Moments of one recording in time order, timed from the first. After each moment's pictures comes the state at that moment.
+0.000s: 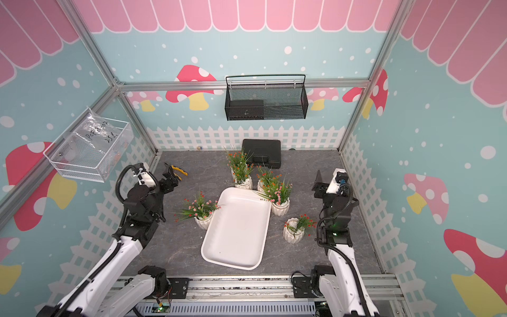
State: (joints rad) left arm -0.17 0.83 0.66 0.14 -0.34 -0.38; right arm -0.07 0.75 0.51 0.34 0.03 0.10
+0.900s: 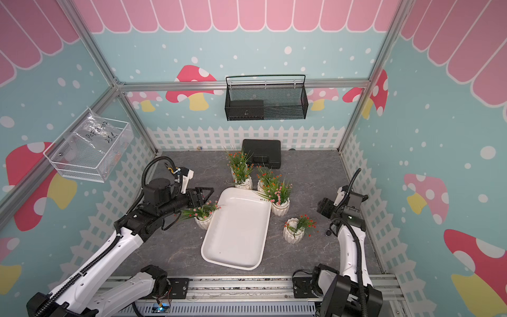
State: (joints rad) left arm -0.37 0.96 0.83 -0.33 0.33 -0.53; right arm -0.39 1.04 0.65 -0.50 -0.32 0.24
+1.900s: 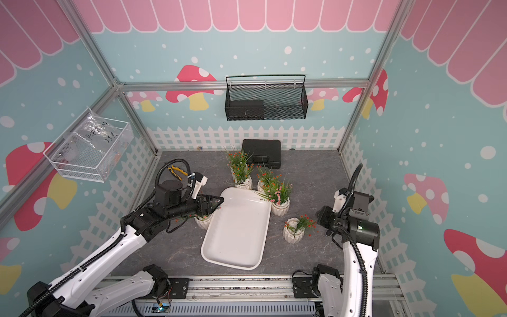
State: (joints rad) left arm -0.52 1.00 0.87 -0.40 0.33 -0.49; right arm -0.29 0.81 1.01 -1.24 -0.33 0.20
